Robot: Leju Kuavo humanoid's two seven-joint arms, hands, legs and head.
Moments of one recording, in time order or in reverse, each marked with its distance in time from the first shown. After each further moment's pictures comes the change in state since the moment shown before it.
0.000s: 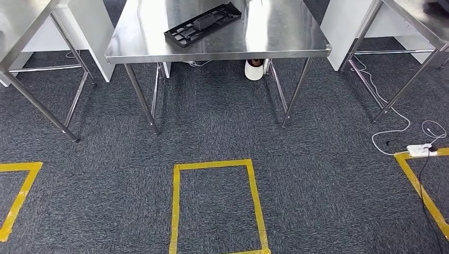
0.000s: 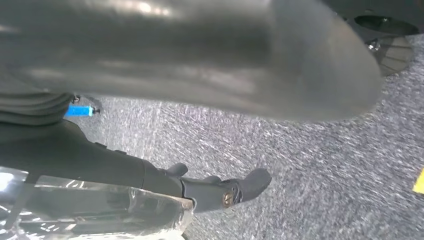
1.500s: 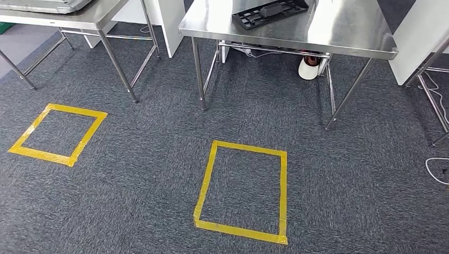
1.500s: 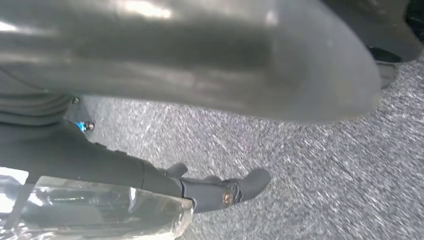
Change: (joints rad) left arm -0.033 -0.029 -0.019 0.008 -0.029 0.047 -0.061; right arm 0.003 0.017 -0.015 0.001 0.055 0.059 0.010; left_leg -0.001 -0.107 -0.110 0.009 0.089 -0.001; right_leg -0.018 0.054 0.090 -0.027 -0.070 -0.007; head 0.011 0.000
